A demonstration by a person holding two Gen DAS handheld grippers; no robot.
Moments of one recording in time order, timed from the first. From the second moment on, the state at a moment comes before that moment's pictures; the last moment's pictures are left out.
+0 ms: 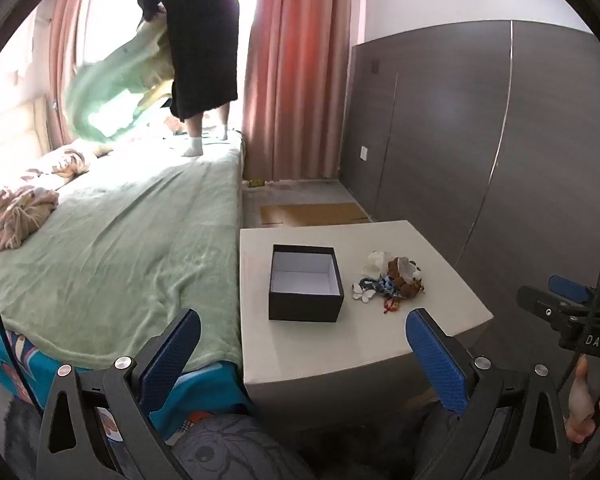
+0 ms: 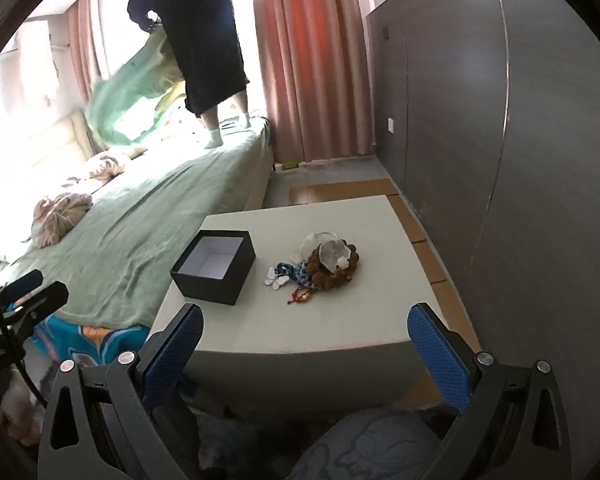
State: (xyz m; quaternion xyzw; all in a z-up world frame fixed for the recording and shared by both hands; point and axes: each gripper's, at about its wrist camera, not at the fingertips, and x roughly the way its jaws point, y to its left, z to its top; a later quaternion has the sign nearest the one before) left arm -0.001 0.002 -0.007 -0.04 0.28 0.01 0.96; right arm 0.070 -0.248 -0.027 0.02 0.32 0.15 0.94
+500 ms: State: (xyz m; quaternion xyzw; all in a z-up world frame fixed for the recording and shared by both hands) left arm 0.003 -0.002 -0.011 -0.04 0.29 0.01 0.96; right arm 0.070 -0.249 -0.026 0.01 0.32 0.14 0.93
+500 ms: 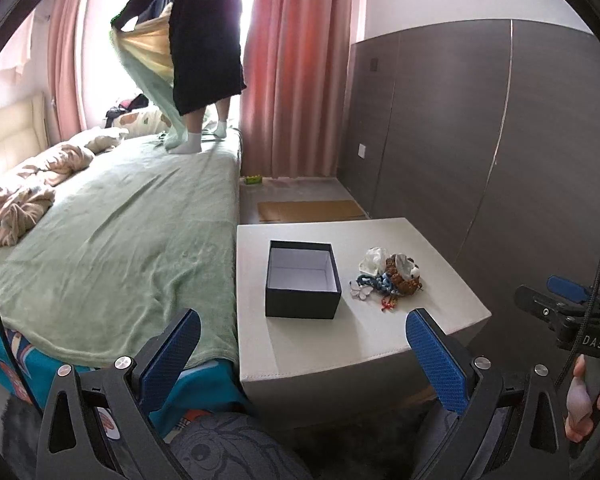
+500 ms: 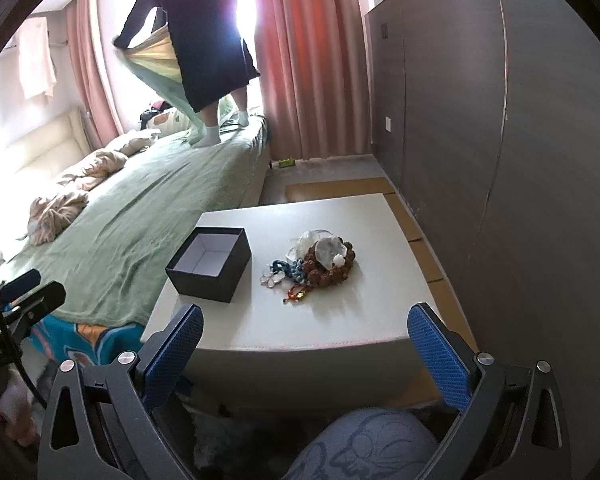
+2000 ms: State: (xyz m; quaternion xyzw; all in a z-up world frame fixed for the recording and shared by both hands) left arm 0.000 0.005 -0.012 -0.05 0.29 0.01 0.96; right arm 0.069 -0.249 -0.018 0.00 0.32 0.14 0.94
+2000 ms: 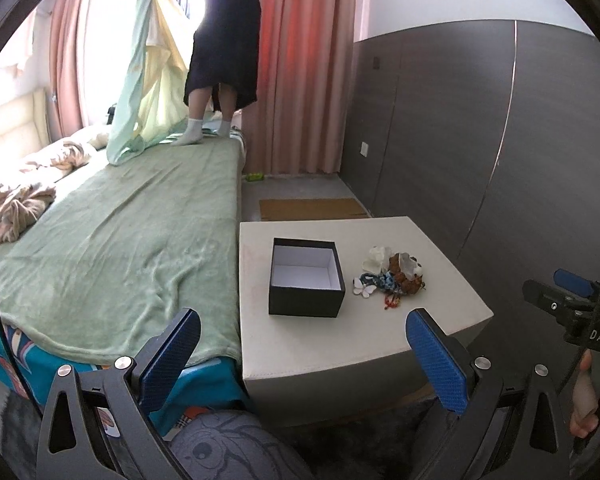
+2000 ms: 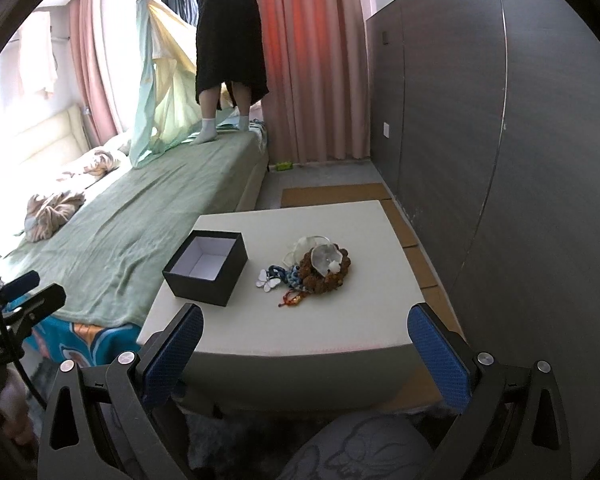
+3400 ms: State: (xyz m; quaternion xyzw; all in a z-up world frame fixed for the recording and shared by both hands) left arm 0.161 -0.029 -0.021 -0.06 0.44 -0.11 0.89; right arm 0.202 -0.293 -0.047 0.13 0.46 0.14 0.87
